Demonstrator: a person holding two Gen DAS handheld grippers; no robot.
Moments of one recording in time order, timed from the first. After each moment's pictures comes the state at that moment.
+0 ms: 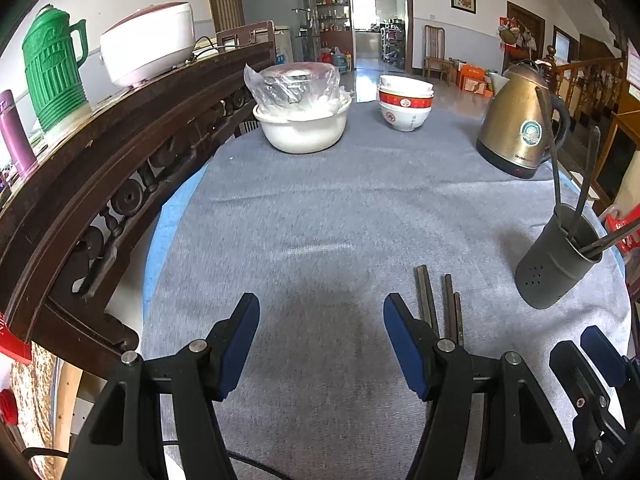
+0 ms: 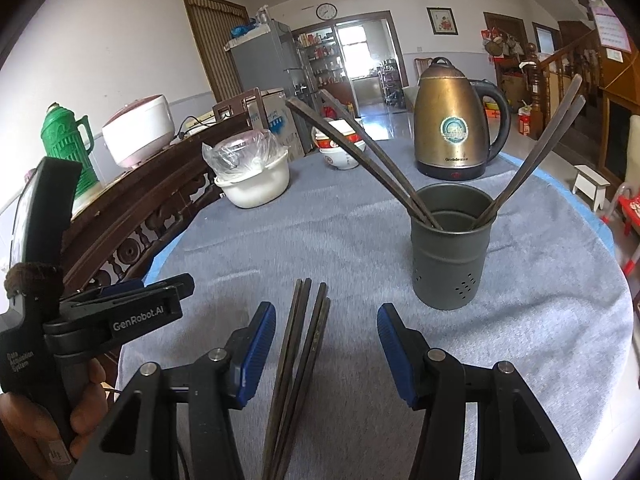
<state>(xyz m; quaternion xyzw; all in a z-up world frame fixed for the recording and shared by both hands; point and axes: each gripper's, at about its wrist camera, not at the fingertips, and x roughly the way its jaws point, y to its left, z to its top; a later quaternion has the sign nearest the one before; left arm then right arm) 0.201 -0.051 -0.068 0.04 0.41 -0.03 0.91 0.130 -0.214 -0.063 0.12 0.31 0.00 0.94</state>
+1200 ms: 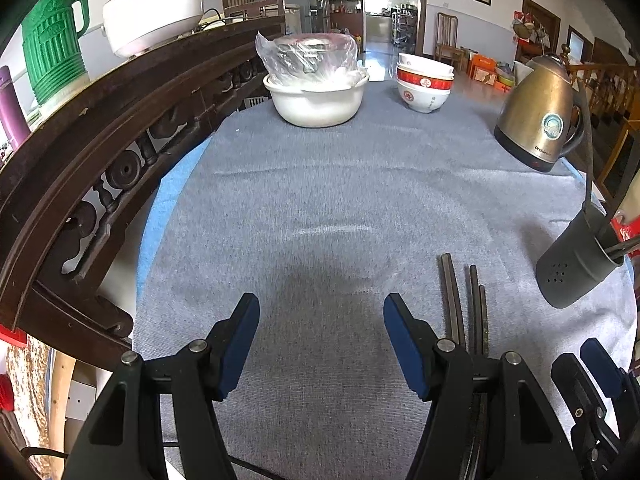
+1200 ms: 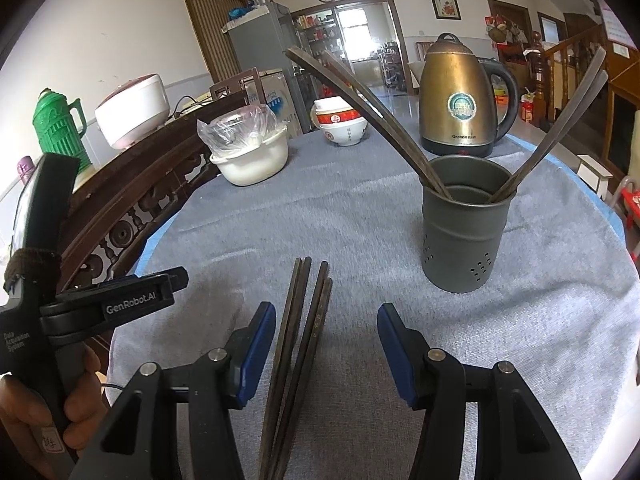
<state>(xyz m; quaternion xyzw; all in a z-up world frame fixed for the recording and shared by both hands) 0.220 -0.036 -0.090 0.03 0.45 -0.02 0.89 0.146 -0.205 -0.081 0.12 0.34 0.00 0.93</state>
